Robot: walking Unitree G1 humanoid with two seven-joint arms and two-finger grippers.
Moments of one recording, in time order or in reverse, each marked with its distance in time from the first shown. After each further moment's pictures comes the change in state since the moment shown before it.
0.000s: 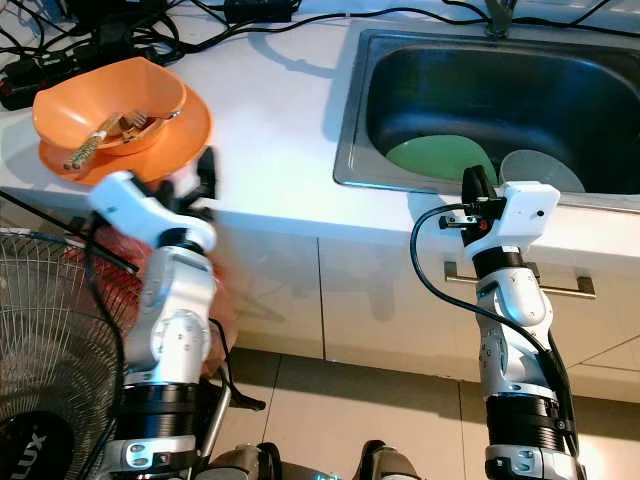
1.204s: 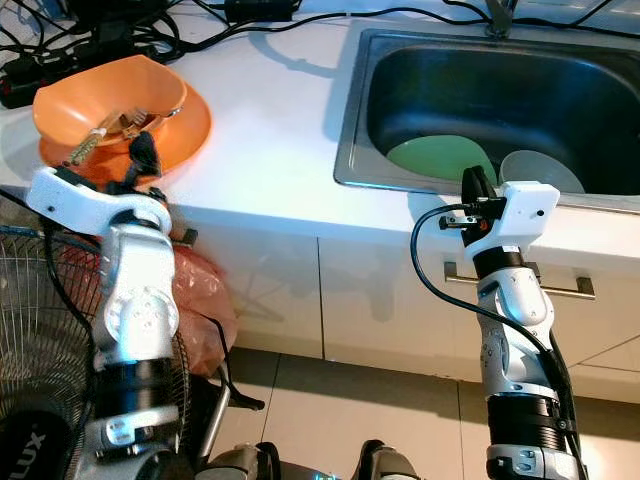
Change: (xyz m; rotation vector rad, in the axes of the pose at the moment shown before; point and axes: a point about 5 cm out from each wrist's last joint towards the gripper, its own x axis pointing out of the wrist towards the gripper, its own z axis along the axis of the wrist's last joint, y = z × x) left arm 0.020 0.014 0.041 -0.223 -0.083 0.172; right arm 0.000 -0.001 0.000 -0.002 0.008 0.008
